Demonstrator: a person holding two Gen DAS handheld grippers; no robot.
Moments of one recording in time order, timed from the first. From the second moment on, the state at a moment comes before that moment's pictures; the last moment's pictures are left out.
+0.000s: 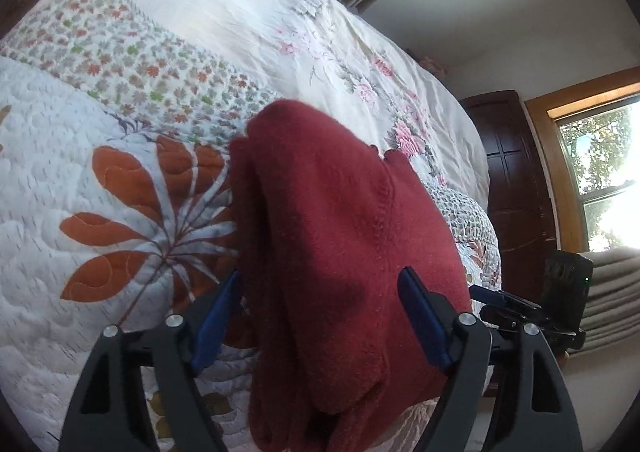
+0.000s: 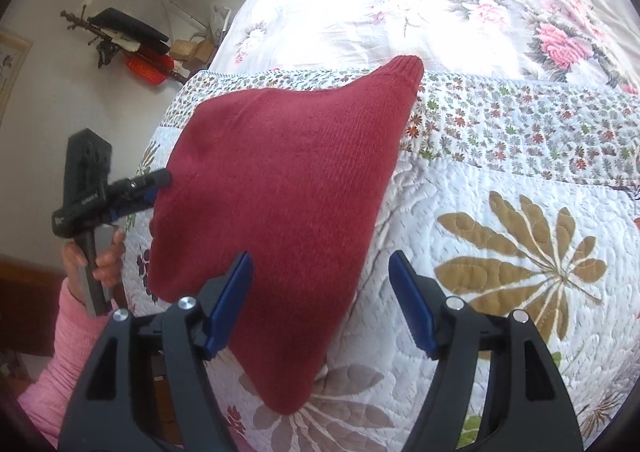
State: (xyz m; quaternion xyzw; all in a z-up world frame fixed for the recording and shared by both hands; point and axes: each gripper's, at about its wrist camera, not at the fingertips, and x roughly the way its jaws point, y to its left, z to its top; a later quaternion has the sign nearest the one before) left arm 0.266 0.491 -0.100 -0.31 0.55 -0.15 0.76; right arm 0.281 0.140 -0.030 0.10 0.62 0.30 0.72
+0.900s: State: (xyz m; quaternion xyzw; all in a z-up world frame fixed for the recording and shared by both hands) left arm 0.243 0.455 -0.119 -0.36 0.53 -0.21 0.74; right arm 0.273 0.152 -0.015 0.15 0.59 0.36 0.71
